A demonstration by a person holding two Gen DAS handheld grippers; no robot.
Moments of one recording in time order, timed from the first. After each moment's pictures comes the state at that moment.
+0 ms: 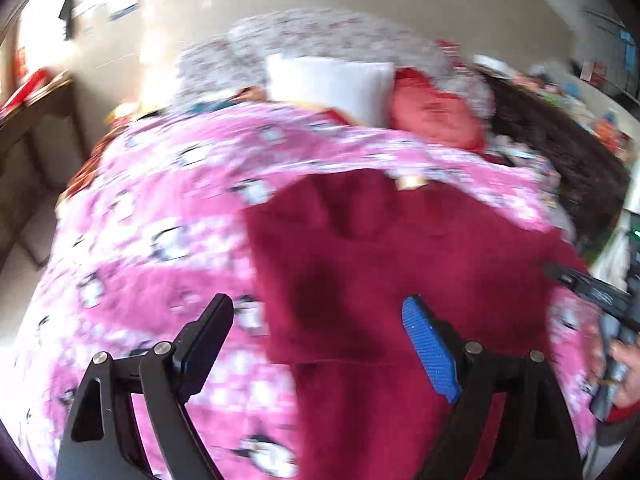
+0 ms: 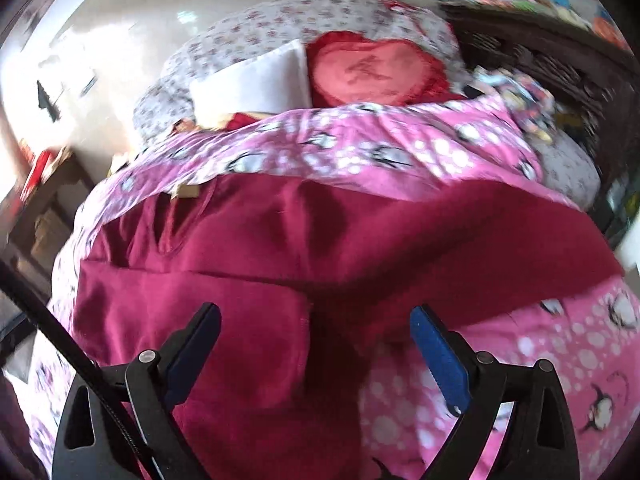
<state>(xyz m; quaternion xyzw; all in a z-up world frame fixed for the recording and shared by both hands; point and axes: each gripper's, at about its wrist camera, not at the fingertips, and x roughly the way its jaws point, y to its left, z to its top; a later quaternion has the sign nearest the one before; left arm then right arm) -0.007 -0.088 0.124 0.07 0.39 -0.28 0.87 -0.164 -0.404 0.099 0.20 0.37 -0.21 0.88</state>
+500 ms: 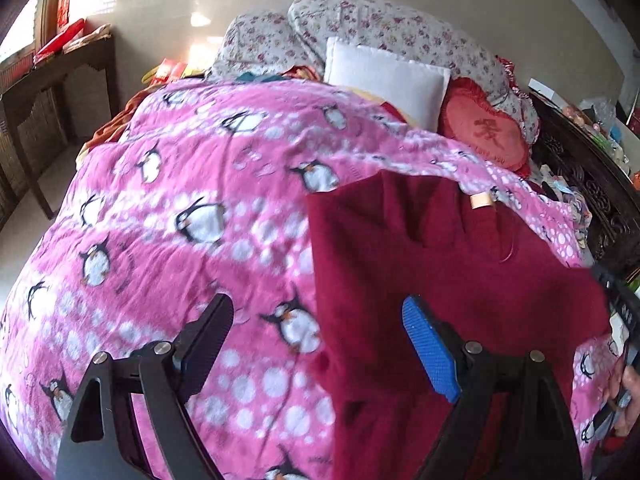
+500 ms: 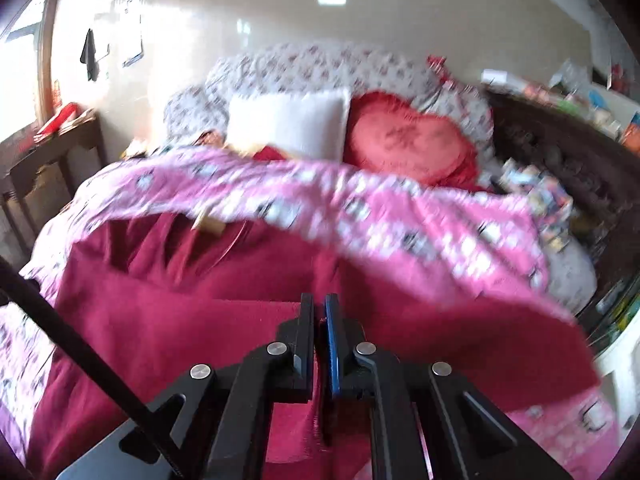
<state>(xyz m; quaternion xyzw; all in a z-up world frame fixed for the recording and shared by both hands) 0.033 -0.088 0.098 0.02 0.42 -0.23 0.88 -0.132 -0.395 0.124 0.06 0.31 -0.22 0.92</state>
